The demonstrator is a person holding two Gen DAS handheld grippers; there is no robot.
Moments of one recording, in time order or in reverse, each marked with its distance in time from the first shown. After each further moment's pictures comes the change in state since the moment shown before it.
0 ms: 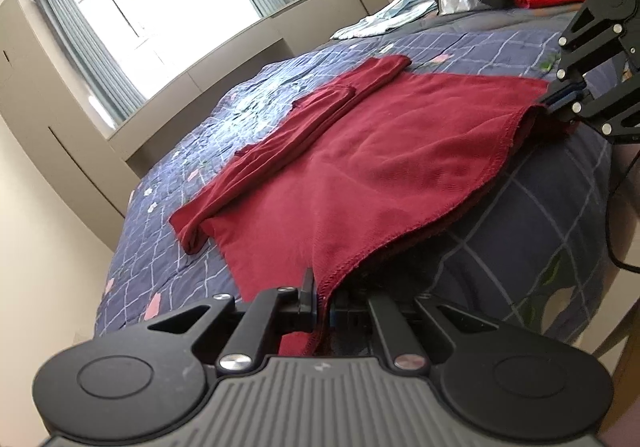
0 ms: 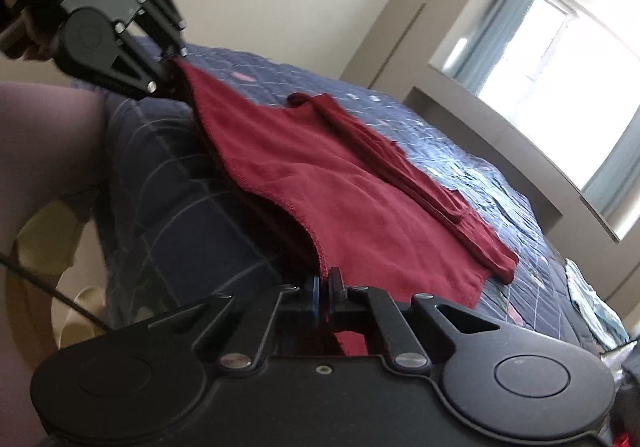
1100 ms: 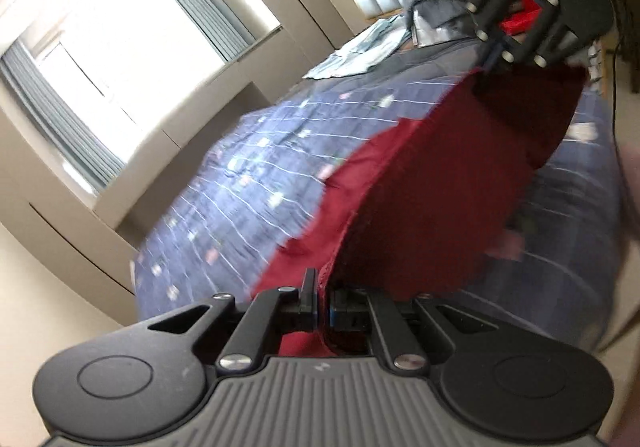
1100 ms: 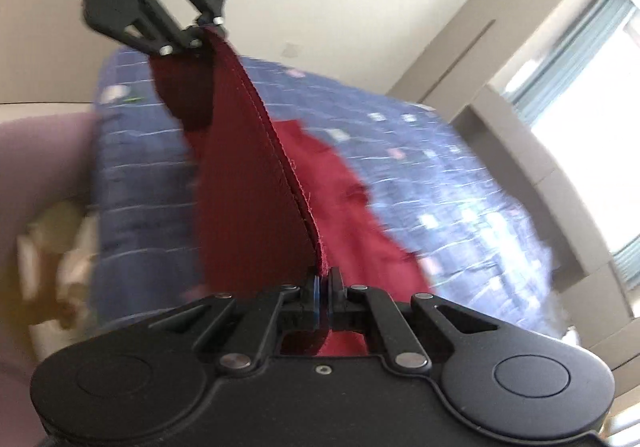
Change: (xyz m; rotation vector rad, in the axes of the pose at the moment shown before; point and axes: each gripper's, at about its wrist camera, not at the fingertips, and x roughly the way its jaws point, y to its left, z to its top) left arm -0.002 0.099 0.119 0.188 -0.070 -0.047; right arm 0.005 -0.162 0.123 -0.201 0.050 0.149
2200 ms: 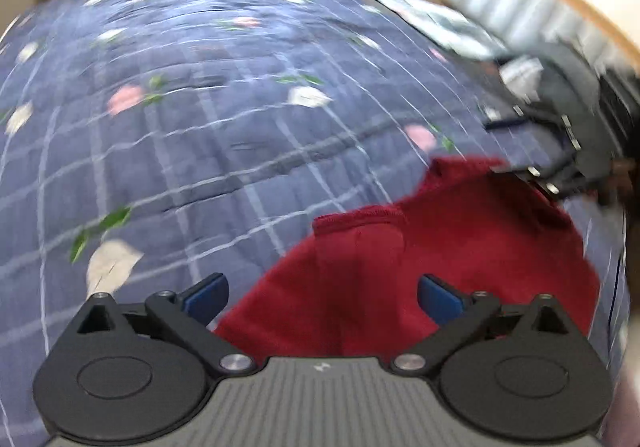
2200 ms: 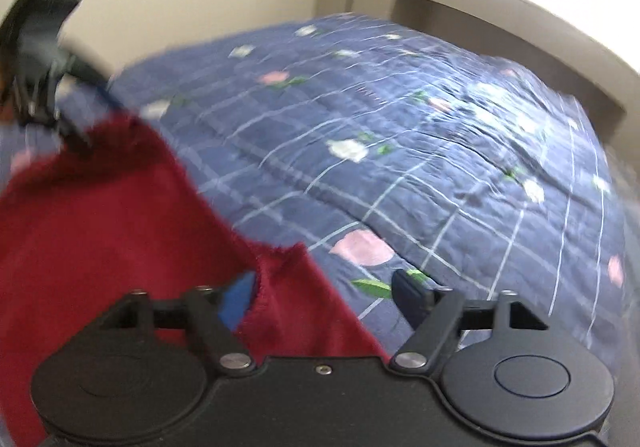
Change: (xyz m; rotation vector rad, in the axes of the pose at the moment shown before) left arm 0.345 0.217 -0.076 -0.733 0.236 -0.554; right arm 0.306 -0.210 -0.059 0.552 0.107 0.124
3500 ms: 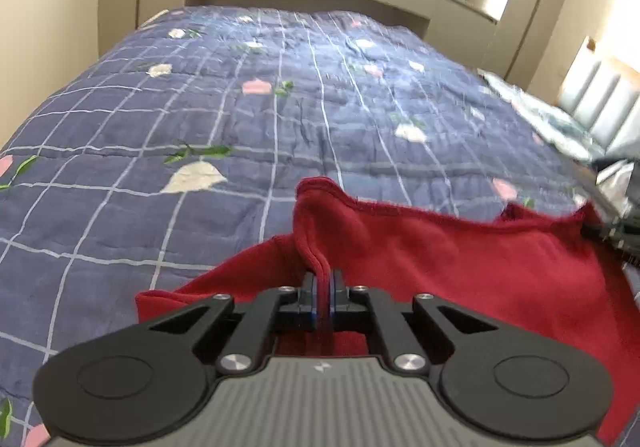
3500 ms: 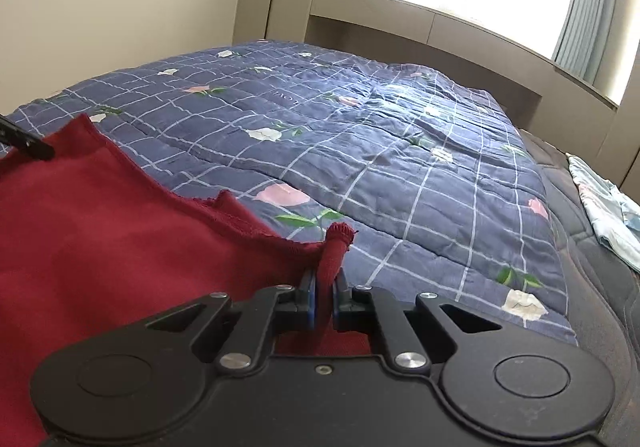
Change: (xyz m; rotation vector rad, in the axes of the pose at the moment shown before) left arm -0.008 -0.029 -0.079 -0.280 -0.281 0.299; right arm -0.021 -0.005 -0.078 0.075 -0.128 -0.243
